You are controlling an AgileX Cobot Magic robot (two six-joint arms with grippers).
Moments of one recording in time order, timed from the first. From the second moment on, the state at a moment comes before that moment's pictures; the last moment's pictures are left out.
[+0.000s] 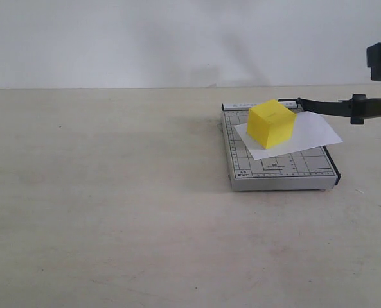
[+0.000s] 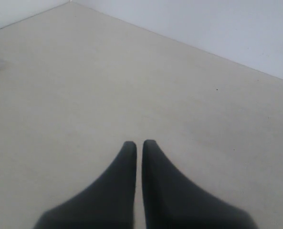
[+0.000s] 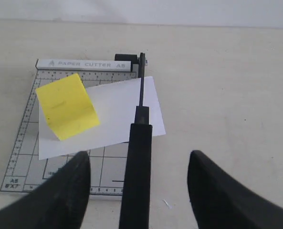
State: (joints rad) left arm 0.14 0.33 0.00 0.25 0.11 -0.50; right arm 0.05 1.25 -0.94 0.10 0.49 -0.09
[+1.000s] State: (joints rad) left arm -0.01 0.33 0.00 0.25 0.11 -0.50; right arm 0.05 1.33 -0.92 0.11 0.55 -0.08
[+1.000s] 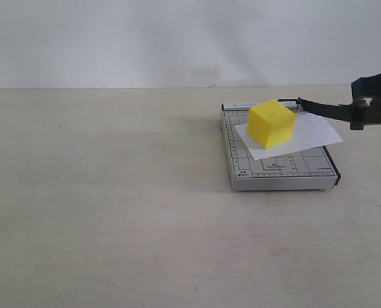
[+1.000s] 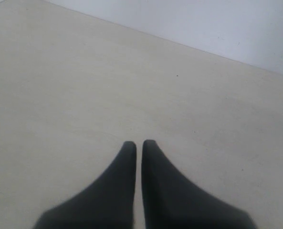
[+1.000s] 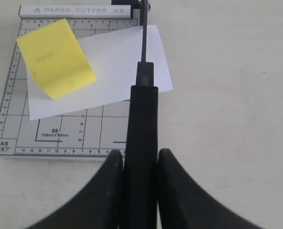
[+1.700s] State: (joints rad) left arm -0.01 0.33 0.00 0.25 0.11 -0.50; right arm 0.09 1.35 -0.58 0.14 0.25 -0.10
